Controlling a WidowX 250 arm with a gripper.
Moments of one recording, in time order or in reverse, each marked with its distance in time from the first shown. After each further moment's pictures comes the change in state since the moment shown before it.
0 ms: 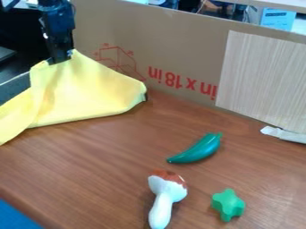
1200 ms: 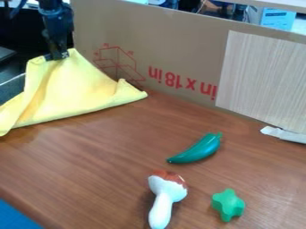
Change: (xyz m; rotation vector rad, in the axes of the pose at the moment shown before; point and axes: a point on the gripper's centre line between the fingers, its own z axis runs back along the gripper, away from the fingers) arm 0.012 0.031 -0.020 0.099 -0.009 -0.163
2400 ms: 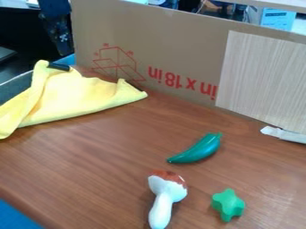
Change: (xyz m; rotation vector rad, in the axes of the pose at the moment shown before) arm 0.005 -0.028 0.051 -0.159 -0.163 -0.010
